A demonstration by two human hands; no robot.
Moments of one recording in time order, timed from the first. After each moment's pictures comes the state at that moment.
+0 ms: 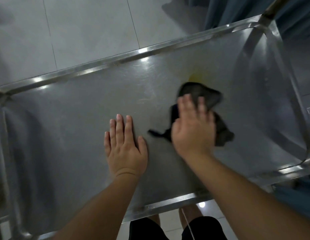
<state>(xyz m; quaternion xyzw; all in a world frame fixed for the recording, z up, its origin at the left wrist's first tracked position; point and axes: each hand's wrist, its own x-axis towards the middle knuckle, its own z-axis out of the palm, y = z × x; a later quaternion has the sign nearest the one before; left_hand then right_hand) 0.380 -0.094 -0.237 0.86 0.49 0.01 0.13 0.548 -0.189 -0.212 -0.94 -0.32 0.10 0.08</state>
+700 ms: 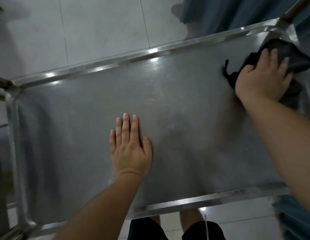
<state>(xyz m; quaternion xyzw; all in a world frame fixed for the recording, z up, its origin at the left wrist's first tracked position) 0.383 -0.097 -0.234 0.86 0.49 0.02 0.11 0.745 -0.185 -0.211 -0.99 -0.09 0.07 0.07</state>
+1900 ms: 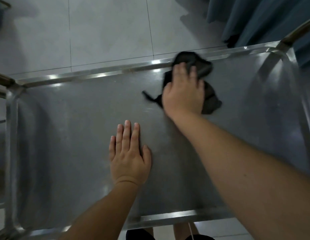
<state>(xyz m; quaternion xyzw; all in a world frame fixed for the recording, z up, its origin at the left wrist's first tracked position) 0.382 -0.097 -0.238 0.86 0.49 0.04 0.10 0.616 -0.059 -0.207 -0.93 -0.33 0.12 0.09</state>
